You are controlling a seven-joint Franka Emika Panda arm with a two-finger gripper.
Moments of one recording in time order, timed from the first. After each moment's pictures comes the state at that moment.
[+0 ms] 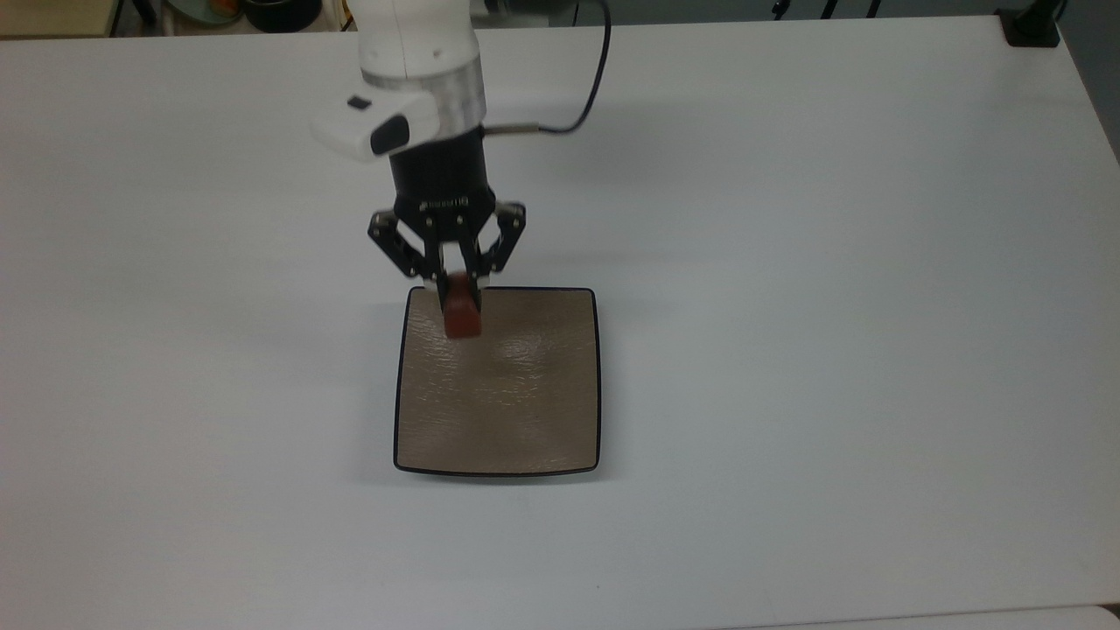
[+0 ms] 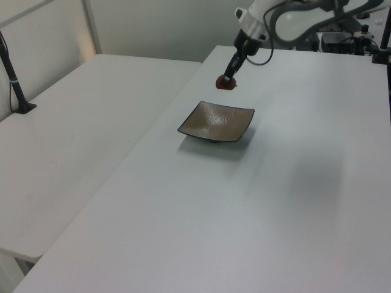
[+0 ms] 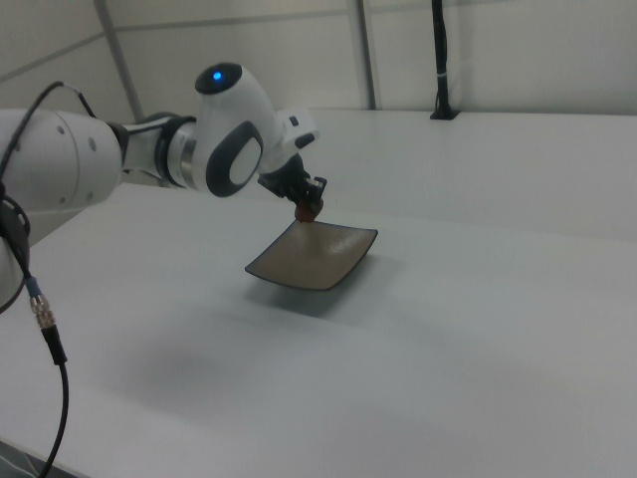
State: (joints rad) arm 0.07 0.31 0.01 -1.71 0.10 2.53 -0.09
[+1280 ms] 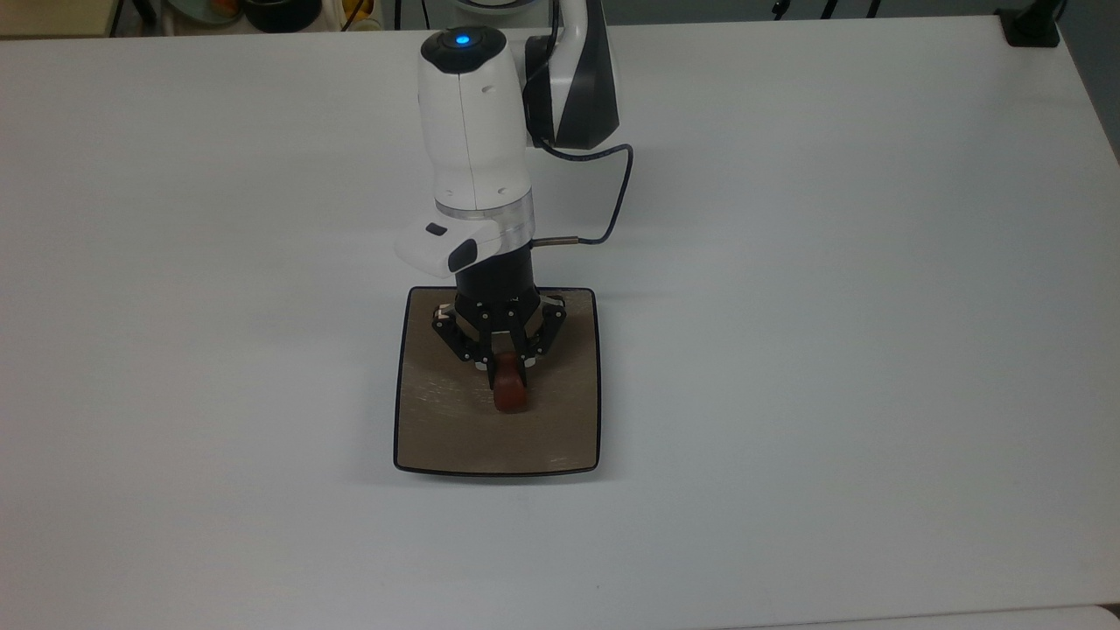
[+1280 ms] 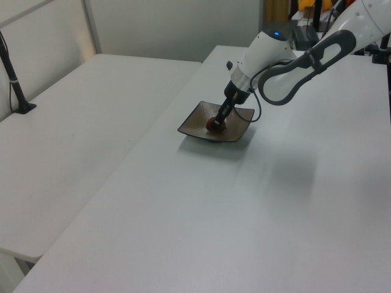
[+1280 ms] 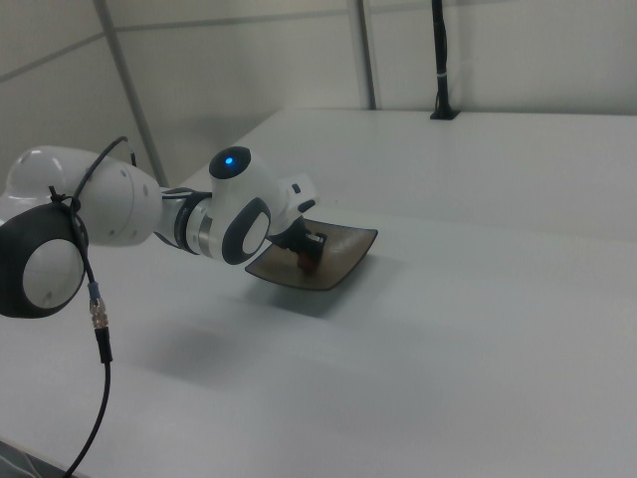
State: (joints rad) arm 0.12 0.52 0.02 -1.76 0.10 2.83 -0.09
